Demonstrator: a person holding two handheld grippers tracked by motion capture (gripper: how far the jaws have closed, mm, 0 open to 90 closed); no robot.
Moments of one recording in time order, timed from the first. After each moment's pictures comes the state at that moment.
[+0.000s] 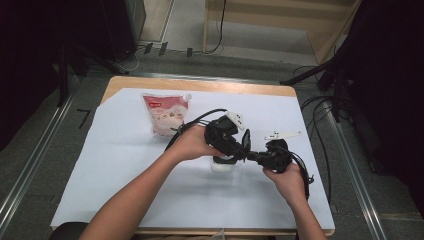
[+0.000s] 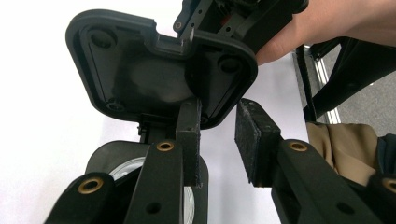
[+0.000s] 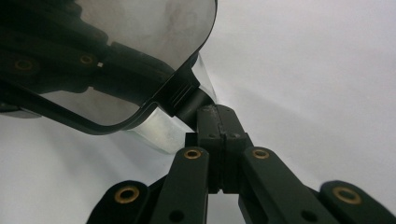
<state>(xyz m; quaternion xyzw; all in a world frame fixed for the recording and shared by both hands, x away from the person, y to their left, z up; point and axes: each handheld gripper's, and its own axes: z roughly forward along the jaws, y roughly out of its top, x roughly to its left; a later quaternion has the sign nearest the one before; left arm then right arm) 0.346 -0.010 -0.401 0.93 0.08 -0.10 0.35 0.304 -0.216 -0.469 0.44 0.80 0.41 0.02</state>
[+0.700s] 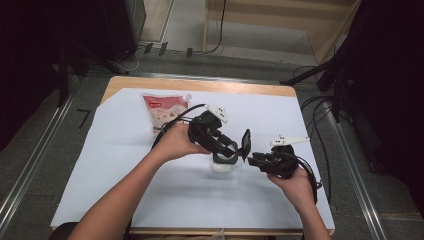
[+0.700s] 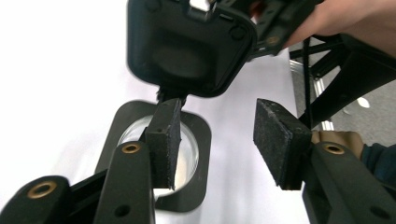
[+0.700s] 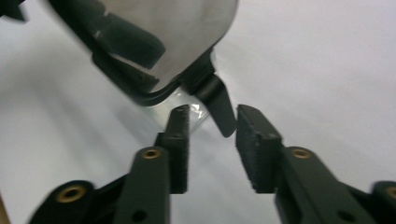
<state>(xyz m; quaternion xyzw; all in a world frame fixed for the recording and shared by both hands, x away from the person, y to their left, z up) 0.346 0.035 -0.389 0.91 0.13 -0.10 0.38 0.283 -0.226 -0.459 0.41 0.81 0.42 0.04</state>
